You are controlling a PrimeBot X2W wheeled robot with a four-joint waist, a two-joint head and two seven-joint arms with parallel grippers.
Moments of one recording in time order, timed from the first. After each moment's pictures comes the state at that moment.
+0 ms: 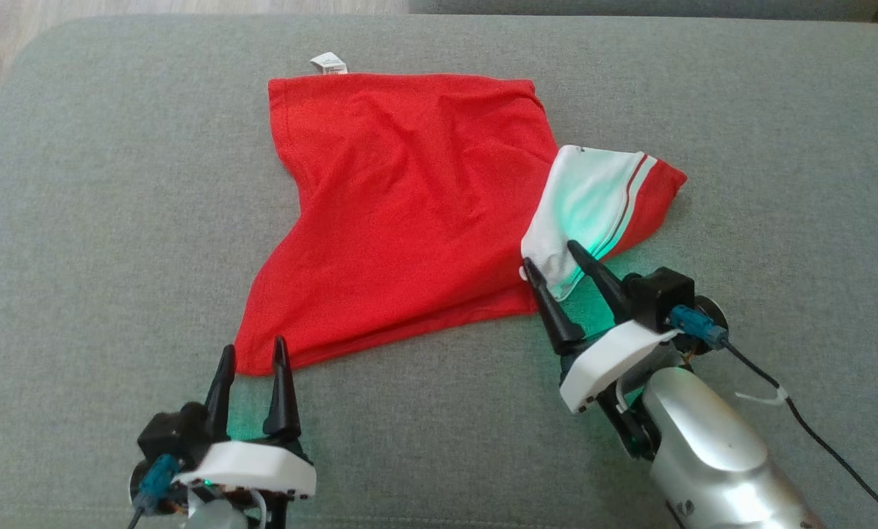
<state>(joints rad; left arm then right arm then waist) -0.12 0.04 -0.19 0.47 -0.41 -0.05 -0.26 -0.45 -0.06 0.48 0.71 0.31 0.13 -0.26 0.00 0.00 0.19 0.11</state>
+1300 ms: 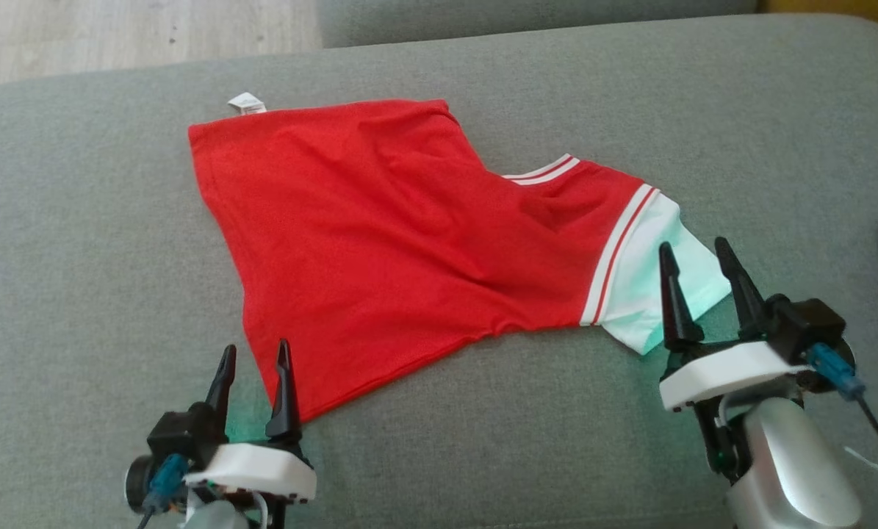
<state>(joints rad) -0.12 0.04 -0.19 0.47 -0.34 -0.03 -0.26 -0.24 -0.05 0.06 0.45 0.16 0.13 -0.26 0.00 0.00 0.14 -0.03</state>
